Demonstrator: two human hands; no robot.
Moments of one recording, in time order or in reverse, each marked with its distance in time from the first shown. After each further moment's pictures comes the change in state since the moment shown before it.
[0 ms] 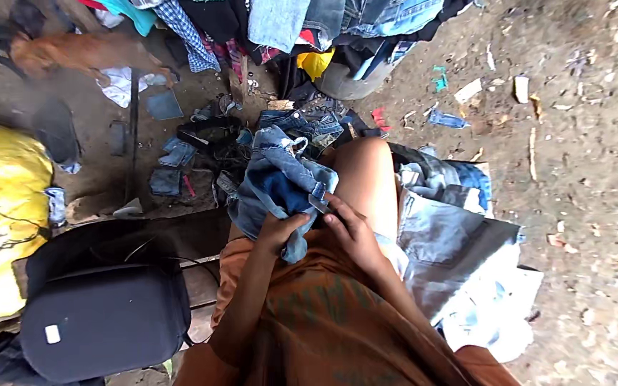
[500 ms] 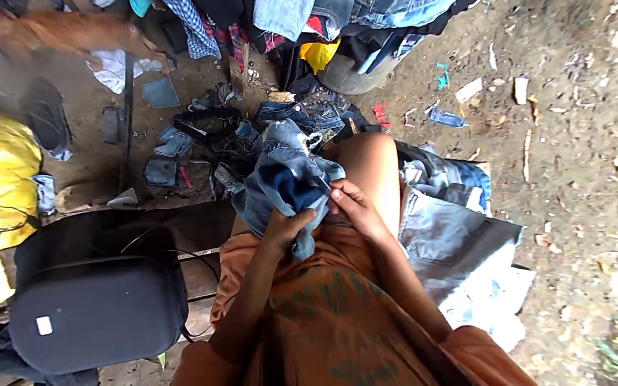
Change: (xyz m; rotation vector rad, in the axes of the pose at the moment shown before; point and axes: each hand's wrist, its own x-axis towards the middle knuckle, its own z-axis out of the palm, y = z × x) left_hand -0.001 -0.010 0.003 -0.026 -0.034 0.040; right_hand 0.035 0.007 -0.012 0.669 -0.189 0.260
